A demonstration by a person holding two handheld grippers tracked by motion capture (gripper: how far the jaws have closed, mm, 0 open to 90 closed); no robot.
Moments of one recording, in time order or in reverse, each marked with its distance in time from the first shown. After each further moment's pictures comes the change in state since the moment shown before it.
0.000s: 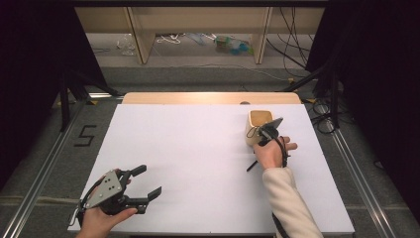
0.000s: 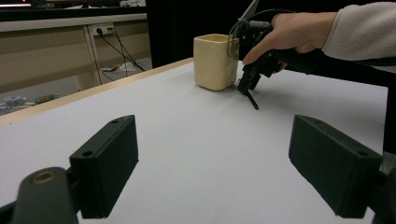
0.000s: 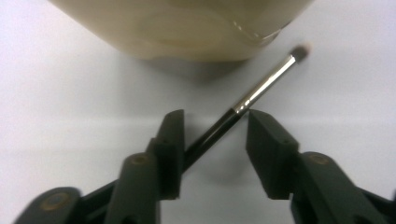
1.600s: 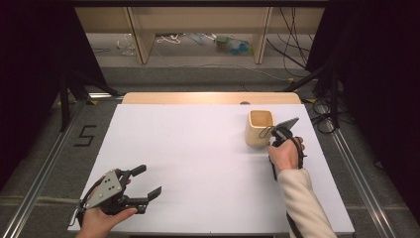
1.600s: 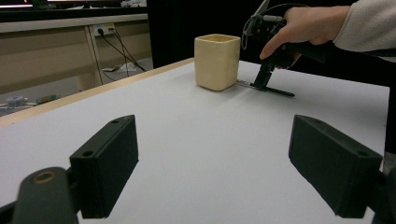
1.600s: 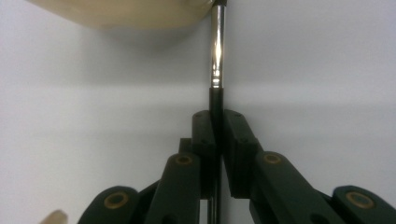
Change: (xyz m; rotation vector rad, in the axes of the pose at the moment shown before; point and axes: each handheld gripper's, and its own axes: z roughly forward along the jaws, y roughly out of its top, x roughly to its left) left arm 0.000 0.000 0.000 0.000 0.004 0.002; right arm -0.038 0.001 -0.012 0.119 0.087 0.058
